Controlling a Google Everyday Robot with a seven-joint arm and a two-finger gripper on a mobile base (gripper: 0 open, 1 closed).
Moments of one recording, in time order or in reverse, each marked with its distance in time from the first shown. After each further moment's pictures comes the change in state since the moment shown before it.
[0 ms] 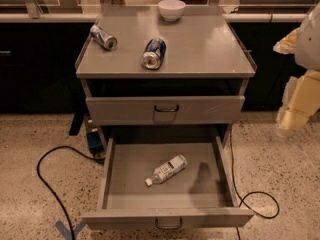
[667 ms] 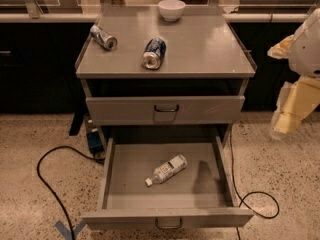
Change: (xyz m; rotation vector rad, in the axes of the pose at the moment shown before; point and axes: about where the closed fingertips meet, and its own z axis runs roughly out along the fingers) arm 0.002 -0.004 0.017 -0.006 -0.033 -0.015
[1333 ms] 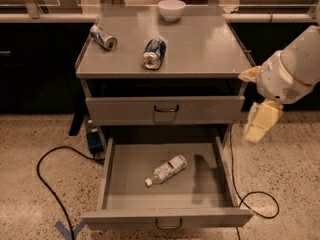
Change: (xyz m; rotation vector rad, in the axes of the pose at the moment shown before) arm -0.001 -0.021 0.101 -0.074 -0.152 -0.047
